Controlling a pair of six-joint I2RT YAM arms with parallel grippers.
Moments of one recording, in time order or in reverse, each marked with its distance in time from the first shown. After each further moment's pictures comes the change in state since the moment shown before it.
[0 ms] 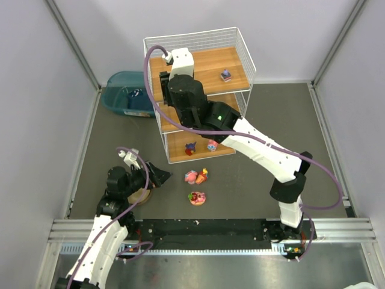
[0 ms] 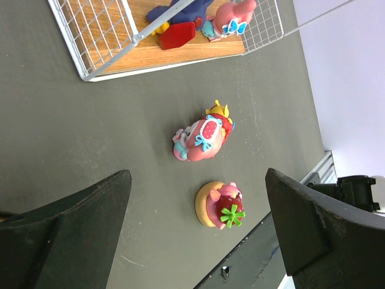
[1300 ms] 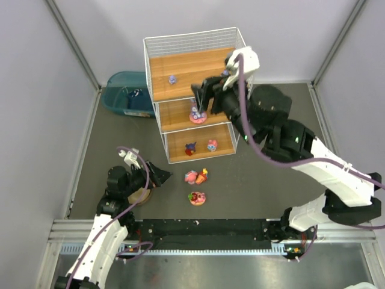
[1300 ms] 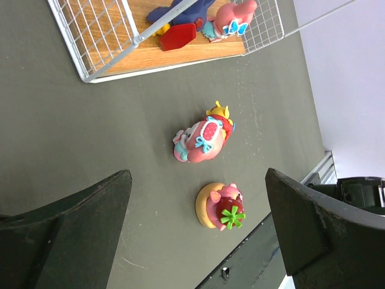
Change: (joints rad) left arm 0.000 0.016 0.000 0.013 0.000 0.001; right arm 0.039 -0.495 -0.343 0.160 -0.152 -0.106
